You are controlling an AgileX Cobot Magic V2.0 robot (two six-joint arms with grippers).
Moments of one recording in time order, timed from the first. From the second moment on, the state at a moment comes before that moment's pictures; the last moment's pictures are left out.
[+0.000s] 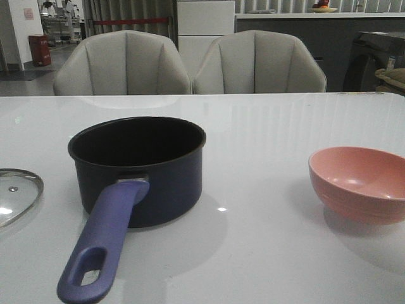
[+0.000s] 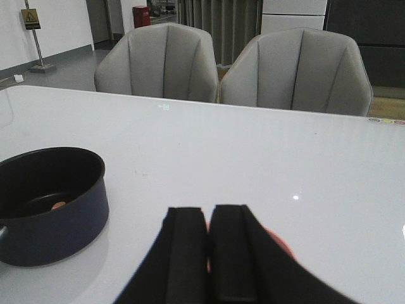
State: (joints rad) left arm -0.20 0.89 -0.80 -0.04 0.72 -0.04; right arm 0.21 0.27 -0.21 0.56 0.10 -0.49
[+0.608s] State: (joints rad) left arm -0.07 1.47 -1.14 -0.07 0.94 0.00; right arm 0.21 0.27 -0.21 0.56 0.10 -0.49
